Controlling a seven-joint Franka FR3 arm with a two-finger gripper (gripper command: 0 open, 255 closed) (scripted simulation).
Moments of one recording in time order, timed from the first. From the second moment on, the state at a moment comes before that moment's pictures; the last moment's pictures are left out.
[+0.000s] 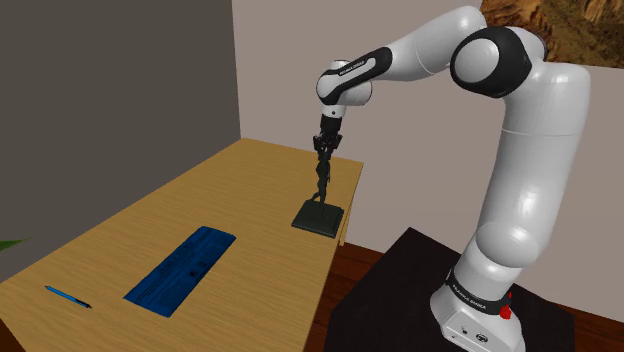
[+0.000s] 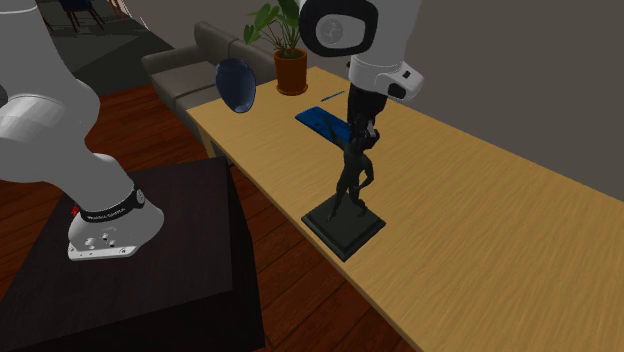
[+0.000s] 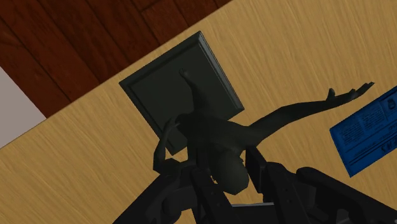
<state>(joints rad) -0.05 0.23 -0.14 -1.90 0.16 2.08 -0.18</state>
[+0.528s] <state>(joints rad) -0.05 0.20 -0.14 -1.85 0.15 2.01 -0.17</state>
